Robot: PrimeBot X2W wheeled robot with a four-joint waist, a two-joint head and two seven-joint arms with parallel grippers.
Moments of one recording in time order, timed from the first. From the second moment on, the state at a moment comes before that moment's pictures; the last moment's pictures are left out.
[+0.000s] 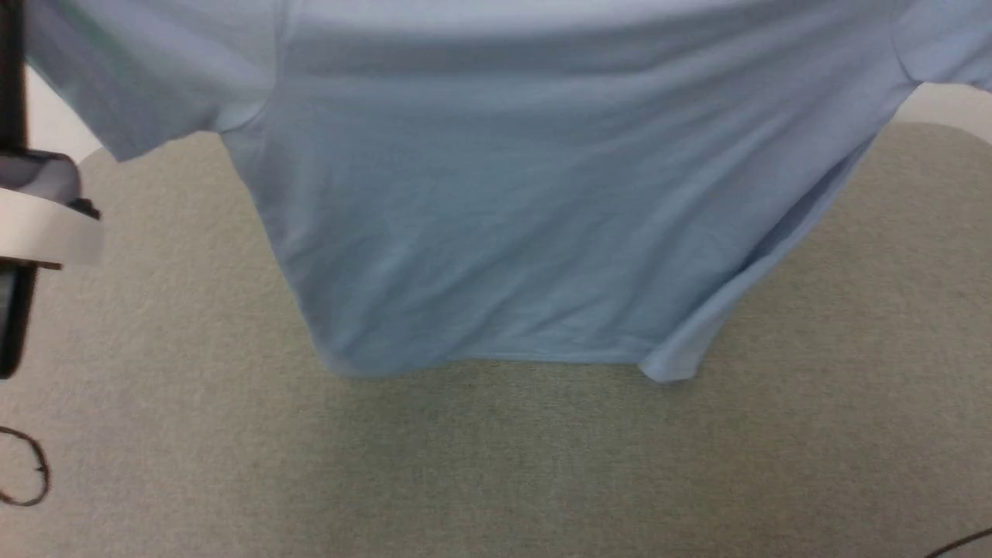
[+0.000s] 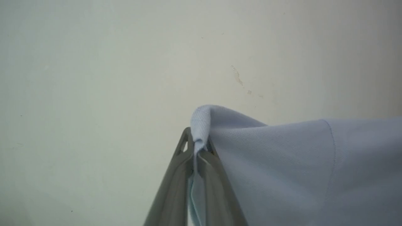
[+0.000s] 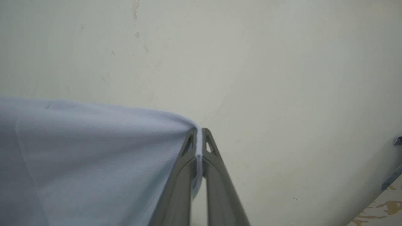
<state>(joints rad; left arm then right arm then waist) -0.59 0.93 -0.35 -0.33 -0.70 0.36 -0.01 -0.88 -0.75 0.21 0.14 0.42 0.13 0.28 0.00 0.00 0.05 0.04</state>
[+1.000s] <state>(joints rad) -1.65 0.65 -0.45 0.43 -0.55 0.04 -0.08 -1.81 -0.55 0.20 0.73 0.19 0.13 0.01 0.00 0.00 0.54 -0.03</state>
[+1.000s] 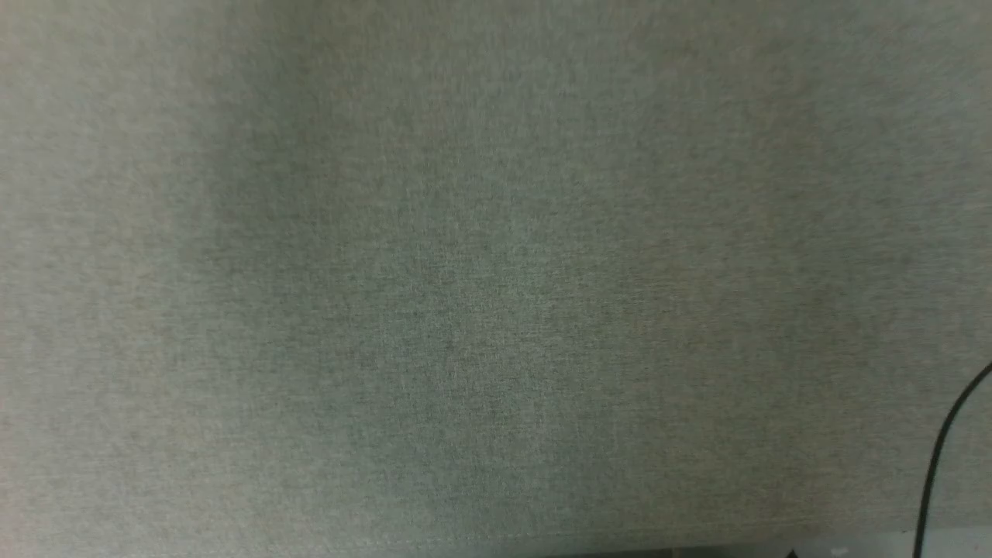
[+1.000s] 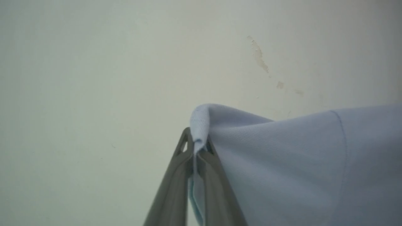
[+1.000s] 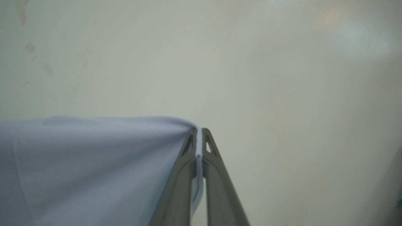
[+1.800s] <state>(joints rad) -0.98 0.52 -0.57 0.61 -0.60 -0.06 -0.26 -1.17 -0.44 0.42 0.78 0.45 0.13 -0.23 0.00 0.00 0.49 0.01</state>
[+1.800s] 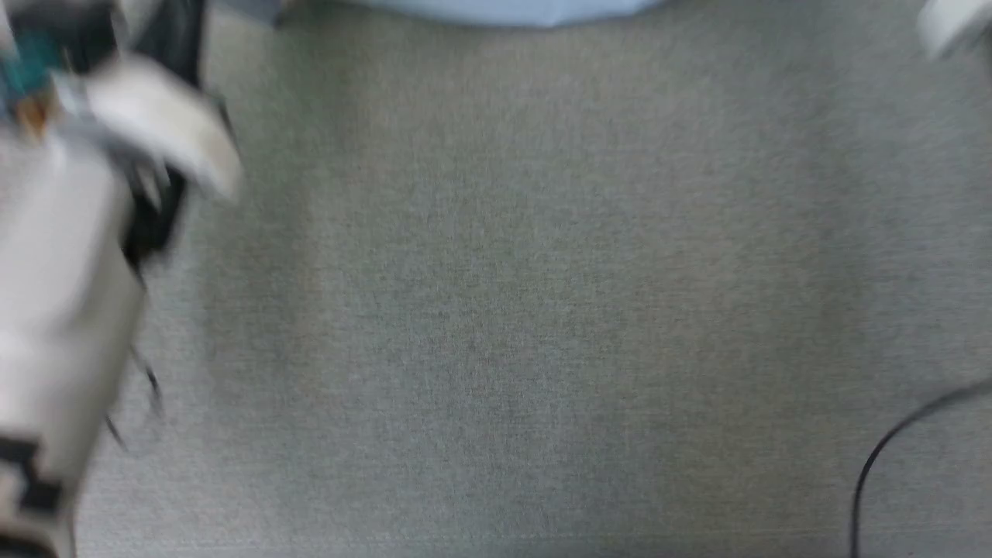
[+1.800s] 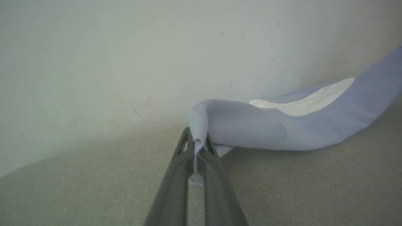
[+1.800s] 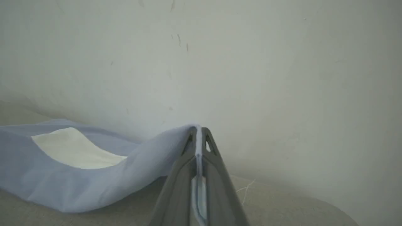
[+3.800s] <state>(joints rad) -0.03 0.68 -0.64 -0.18 -0.92 0.16 0.02 -0.20 -0.68 0.10 0.14 0.68 0.13 0.47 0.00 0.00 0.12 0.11</state>
